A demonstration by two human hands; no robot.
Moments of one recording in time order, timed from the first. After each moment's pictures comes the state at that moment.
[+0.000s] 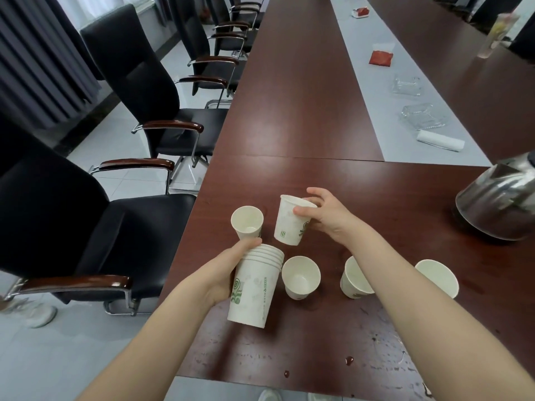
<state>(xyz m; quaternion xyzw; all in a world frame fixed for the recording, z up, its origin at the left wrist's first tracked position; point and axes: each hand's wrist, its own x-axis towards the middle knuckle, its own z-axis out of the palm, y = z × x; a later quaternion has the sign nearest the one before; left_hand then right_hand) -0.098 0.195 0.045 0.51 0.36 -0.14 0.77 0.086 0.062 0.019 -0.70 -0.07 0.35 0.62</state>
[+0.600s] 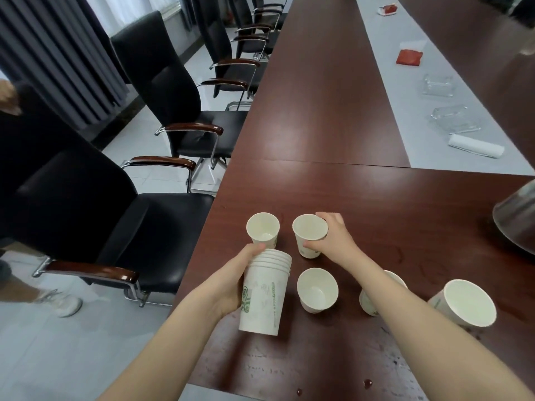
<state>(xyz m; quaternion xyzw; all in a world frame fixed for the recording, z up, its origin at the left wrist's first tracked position) -0.099 0.200 0.045 0.46 0.39 -0.10 0.79 0.084 0.071 -0.038 -0.87 -0.22 0.20 0.40</state>
